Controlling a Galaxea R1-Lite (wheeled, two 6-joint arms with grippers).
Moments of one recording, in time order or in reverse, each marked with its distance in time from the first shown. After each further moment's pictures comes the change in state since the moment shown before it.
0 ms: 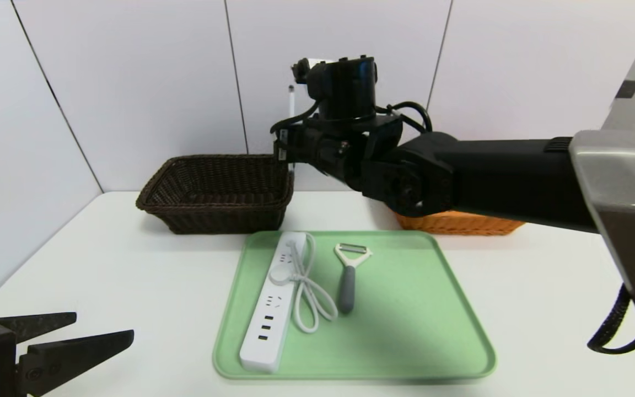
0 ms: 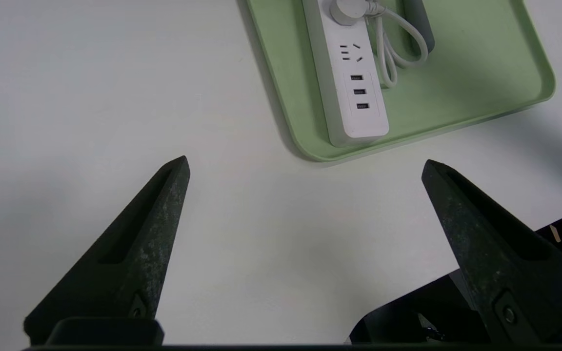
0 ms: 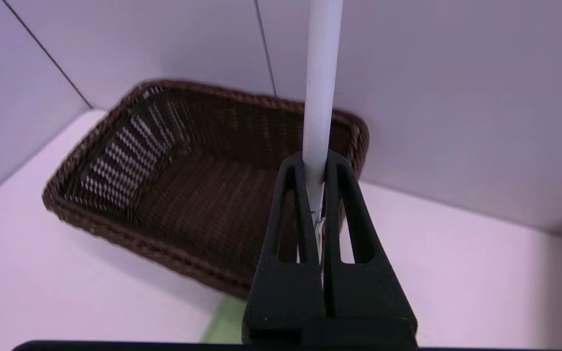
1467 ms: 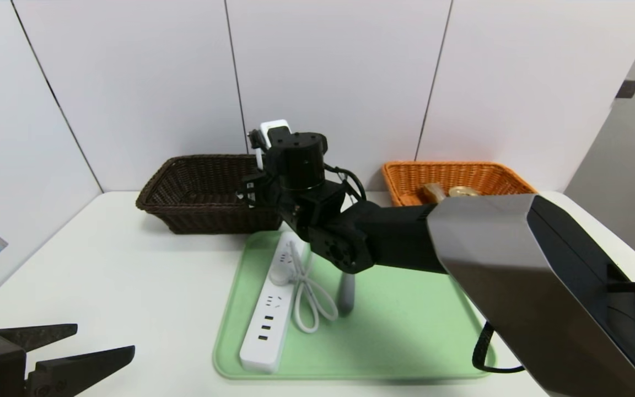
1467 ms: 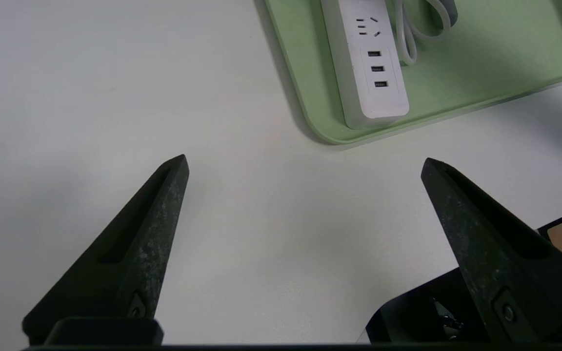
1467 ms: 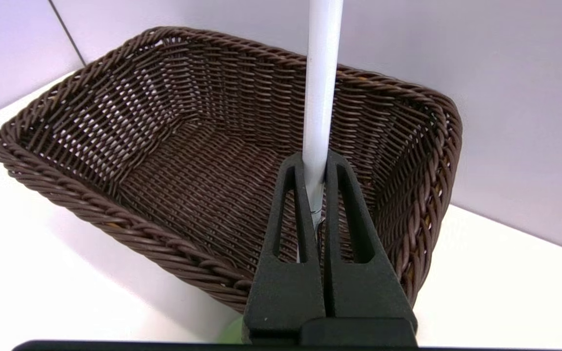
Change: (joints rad) left arm 0.014 -0.003 0.049 -0.010 -0.003 0.039; right arm 0.052 0.211 -0.007 -0.233 0.001 -0.143
